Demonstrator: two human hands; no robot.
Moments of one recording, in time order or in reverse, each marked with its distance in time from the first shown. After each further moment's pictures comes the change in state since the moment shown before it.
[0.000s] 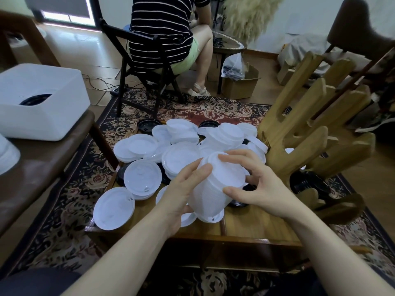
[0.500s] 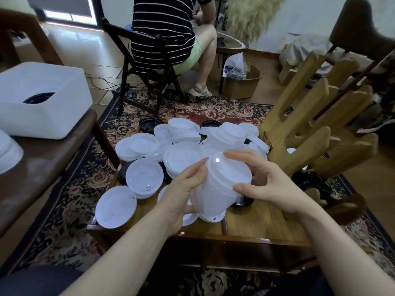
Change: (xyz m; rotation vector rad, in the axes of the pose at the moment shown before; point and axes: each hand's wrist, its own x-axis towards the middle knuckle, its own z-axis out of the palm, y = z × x) left_hand 0.007 -0.004 -0.006 -0.018 -0.037 -0.022; right_hand 0.003 0.003 -0.014 0.139 -0.084 0.005
